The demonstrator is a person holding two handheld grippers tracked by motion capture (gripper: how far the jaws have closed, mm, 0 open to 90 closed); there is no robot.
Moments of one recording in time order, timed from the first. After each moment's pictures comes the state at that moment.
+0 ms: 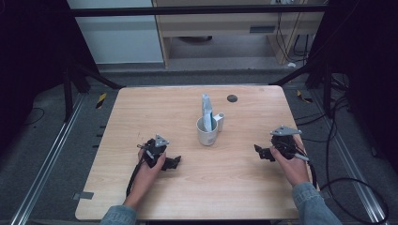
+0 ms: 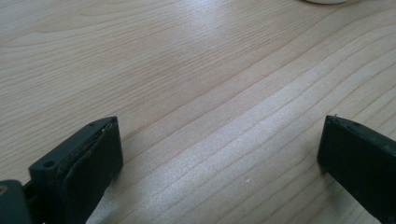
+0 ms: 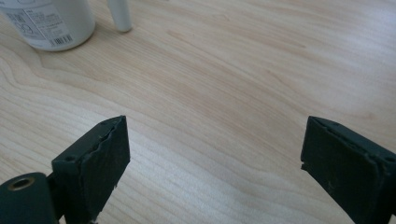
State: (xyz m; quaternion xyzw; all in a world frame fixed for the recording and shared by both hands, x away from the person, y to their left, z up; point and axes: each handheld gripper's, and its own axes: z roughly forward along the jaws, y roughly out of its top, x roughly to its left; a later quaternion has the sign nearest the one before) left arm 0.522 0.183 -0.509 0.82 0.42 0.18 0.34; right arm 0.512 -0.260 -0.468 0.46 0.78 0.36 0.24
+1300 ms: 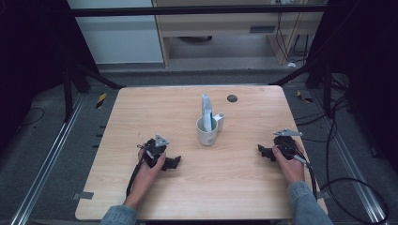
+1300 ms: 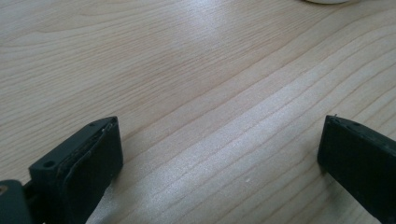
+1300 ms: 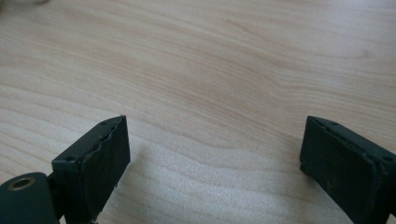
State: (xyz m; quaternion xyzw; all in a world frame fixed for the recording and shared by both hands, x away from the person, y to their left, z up) left arm 0.522 0.183 -0.509 0.82 0.42 0.18 0.34; right arm 0.532 -0.279 -0.510 0.53 0.74 0.34 0.23
